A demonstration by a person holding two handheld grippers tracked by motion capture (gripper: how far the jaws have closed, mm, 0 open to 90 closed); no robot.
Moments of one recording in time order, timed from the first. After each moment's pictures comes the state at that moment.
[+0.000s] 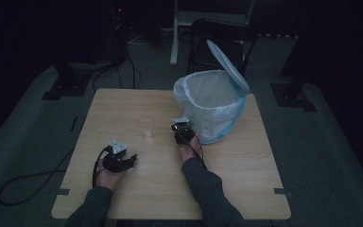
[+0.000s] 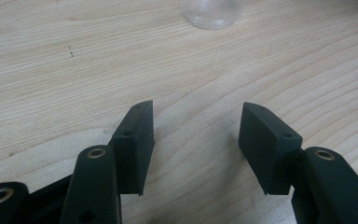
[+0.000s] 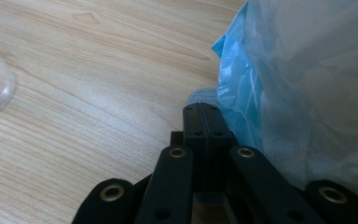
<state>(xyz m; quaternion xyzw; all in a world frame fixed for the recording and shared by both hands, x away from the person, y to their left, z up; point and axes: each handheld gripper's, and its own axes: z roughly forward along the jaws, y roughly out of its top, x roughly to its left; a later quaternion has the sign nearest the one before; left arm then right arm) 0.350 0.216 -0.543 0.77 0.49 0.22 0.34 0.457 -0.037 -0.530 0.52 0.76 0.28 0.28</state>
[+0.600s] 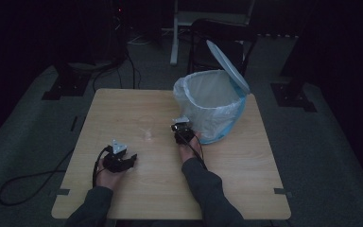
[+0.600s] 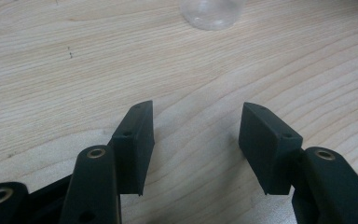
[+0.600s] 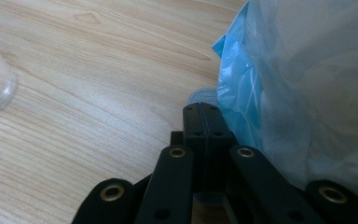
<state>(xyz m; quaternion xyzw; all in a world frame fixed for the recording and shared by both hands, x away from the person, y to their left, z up) 0.350 0.216 -0.543 0.77 0.49 0.22 0.33 0.456 -0.037 -0.530 0.52 0.76 0.28 0.28</state>
